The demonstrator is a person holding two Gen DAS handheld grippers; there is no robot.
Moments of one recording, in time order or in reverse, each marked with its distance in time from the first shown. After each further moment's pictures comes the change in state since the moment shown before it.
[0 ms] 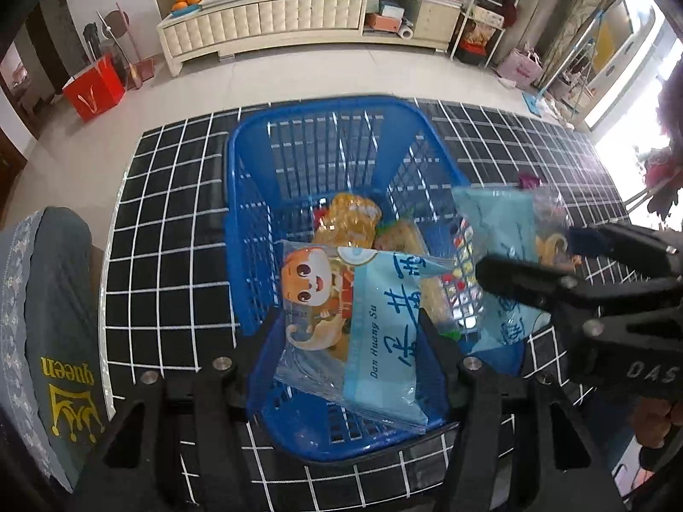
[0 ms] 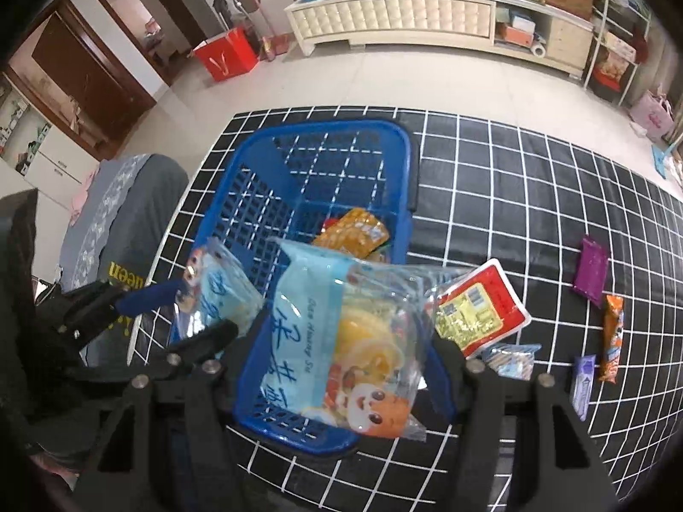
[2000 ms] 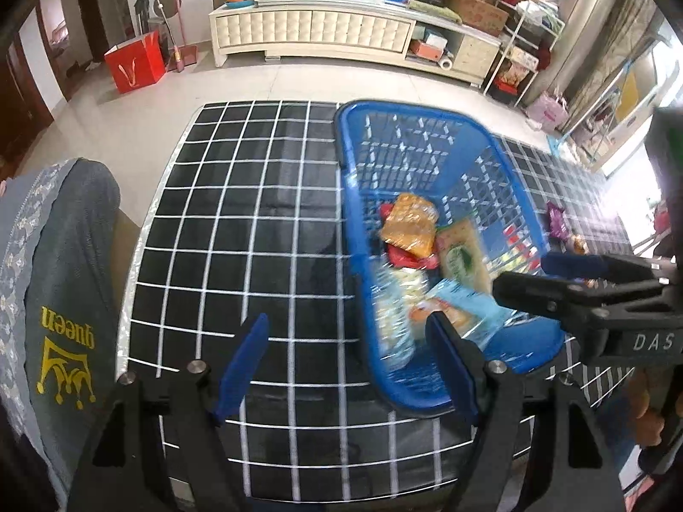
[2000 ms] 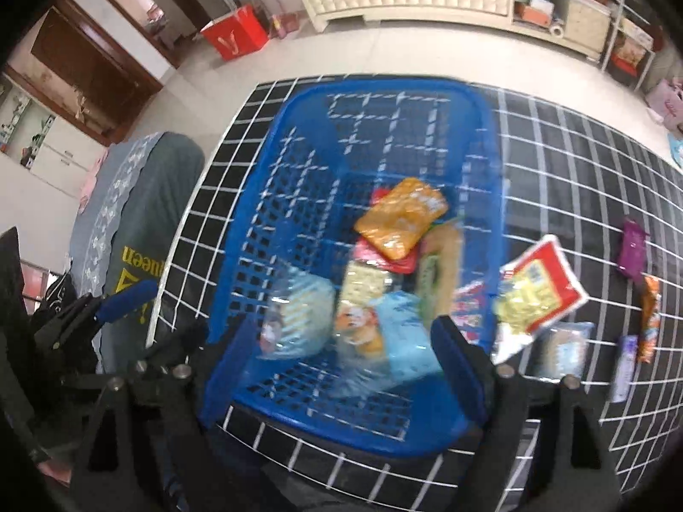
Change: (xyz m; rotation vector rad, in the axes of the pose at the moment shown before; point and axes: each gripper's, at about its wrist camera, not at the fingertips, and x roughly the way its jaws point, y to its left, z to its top) left arm -0.027 0.068 -0.037 -0.160 -0.086 0.006; right arm 0.022 0.041 -0.005 0.026 0.072 0.040
